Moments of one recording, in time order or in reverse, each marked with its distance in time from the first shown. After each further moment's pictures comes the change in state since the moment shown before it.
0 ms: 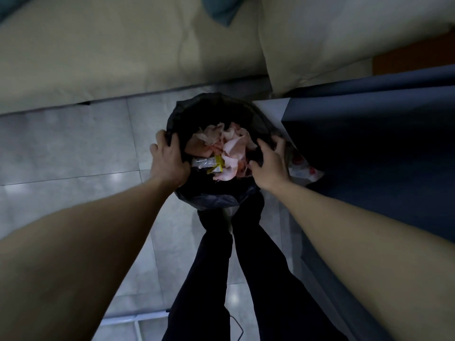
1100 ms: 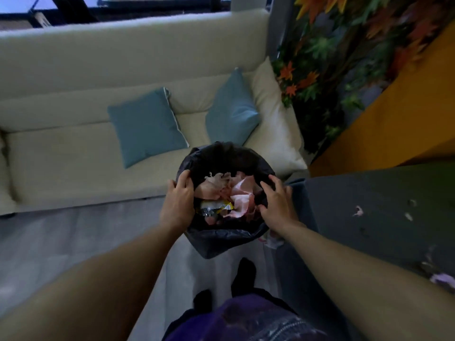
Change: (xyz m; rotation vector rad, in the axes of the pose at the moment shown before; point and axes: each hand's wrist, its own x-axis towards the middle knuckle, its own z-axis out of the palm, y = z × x) left_hand -0.274 0.095 -0.295 0.182 0.427 0.283; right_hand -0.260 -0.146 -0.256 -0.261 0.259 -0.334
